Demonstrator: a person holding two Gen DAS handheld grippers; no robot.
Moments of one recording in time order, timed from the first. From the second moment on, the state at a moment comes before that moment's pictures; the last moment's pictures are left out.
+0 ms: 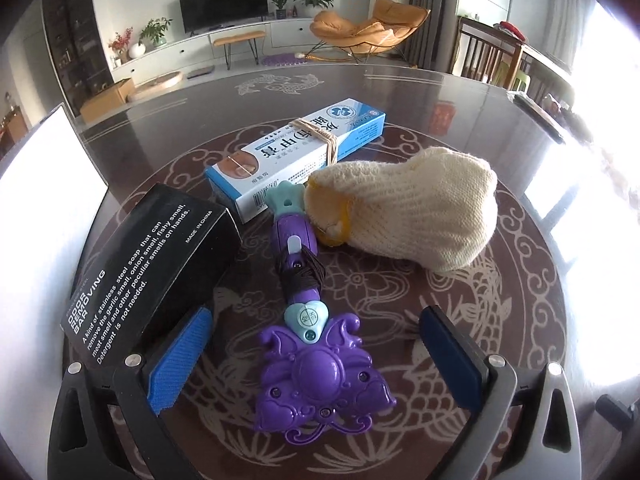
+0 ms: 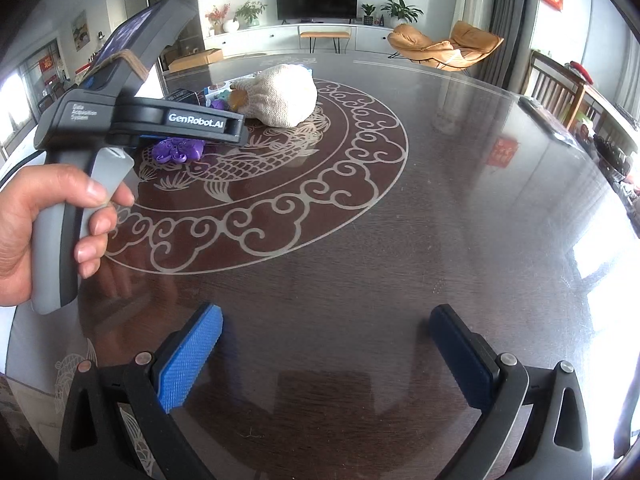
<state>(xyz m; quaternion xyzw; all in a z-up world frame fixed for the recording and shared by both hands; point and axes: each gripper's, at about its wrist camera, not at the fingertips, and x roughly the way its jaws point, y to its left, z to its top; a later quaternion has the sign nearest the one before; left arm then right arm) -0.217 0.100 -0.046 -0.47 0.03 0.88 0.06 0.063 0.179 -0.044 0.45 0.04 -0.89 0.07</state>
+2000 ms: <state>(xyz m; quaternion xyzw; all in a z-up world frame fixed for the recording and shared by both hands) -0.089 0.058 -0.041 -0.43 0.03 0.90 0.07 -0.103 0.119 0.000 0.47 0.11 -0.86 0.14</state>
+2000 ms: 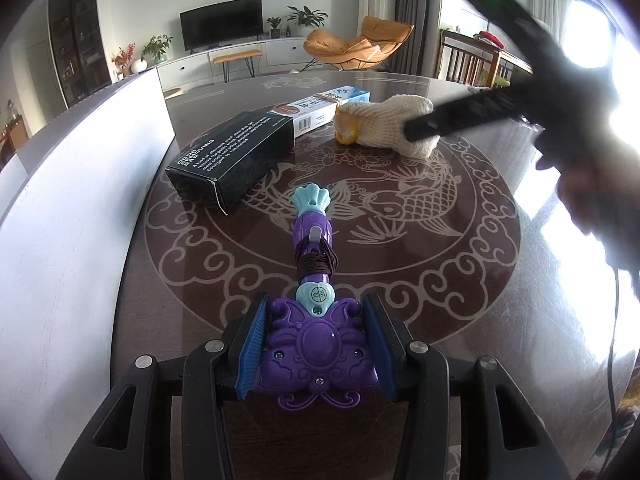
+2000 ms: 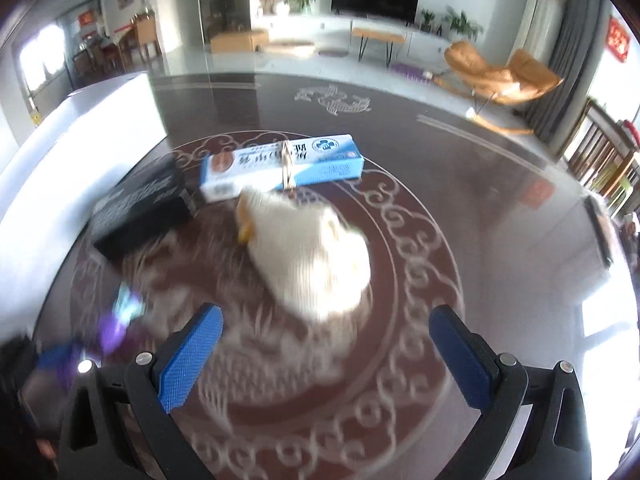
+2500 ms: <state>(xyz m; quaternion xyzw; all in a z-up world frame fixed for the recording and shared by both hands) -0.088 0.059 -0.041 -0.43 0.03 0.90 0.07 -0.042 0.160 -0.016 0.52 -0.09 -0.82 0.23</state>
